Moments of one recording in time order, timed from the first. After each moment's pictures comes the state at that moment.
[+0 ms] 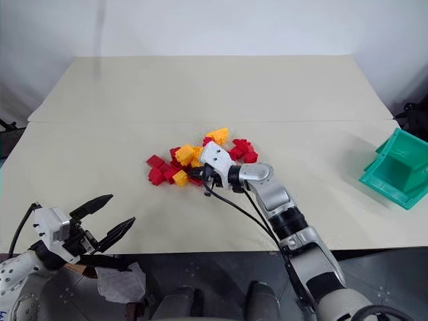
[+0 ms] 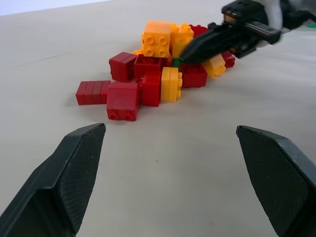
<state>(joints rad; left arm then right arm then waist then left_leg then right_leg) 0.31 0.52 0.41 -0.32 -0.52 0.05 -0.80 -0.84 -0.19 0.28 0.49 0.10 0.15 0.84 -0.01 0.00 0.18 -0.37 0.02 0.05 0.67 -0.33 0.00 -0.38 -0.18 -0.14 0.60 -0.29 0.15</state>
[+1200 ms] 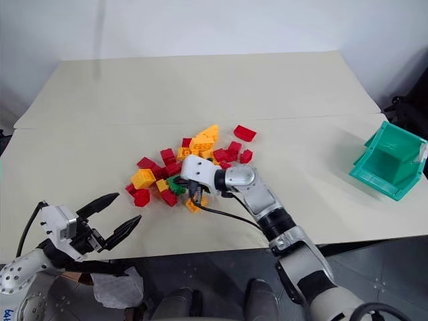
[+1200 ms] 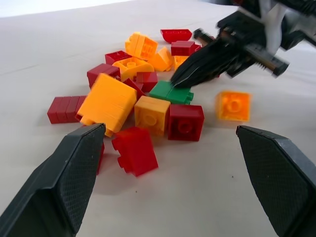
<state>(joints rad) 0.30 0.51 0.37 -0.34 -0.52 0.06 -0.76 -0.77 -0.19 0.33 0.40 -0.01 0.00 0.98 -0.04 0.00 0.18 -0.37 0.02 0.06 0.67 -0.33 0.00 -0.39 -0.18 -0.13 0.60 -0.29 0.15</state>
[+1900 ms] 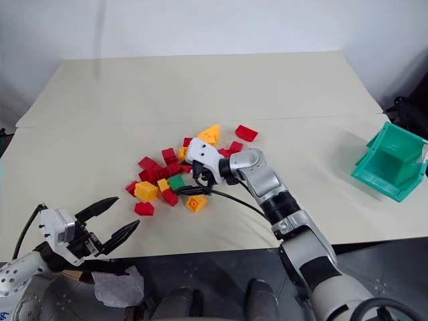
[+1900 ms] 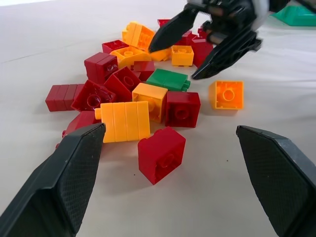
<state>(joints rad) 0.32 0.53 0.39 -0.34 -0.53 0.06 -0.80 -0.97 -0.17 0.35 0.61 0.04 0.15 1.10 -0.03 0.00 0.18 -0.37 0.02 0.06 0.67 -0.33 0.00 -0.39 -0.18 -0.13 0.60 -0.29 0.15</state>
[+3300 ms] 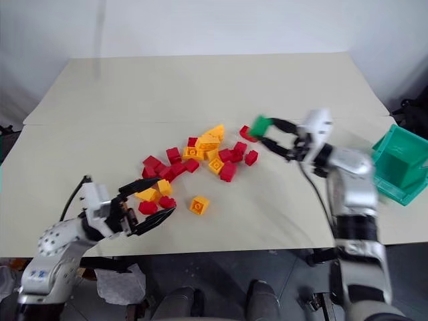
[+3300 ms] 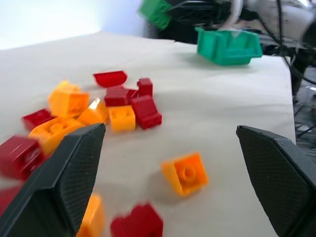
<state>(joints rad) -0.07 0.51 0.11 -0.24 -0.53 0.11 -0.89 -0.51 -0.56 -0.34 0.18 0.31 0.02 0.92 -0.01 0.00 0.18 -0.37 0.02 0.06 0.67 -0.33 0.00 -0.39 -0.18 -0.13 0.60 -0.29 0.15</state>
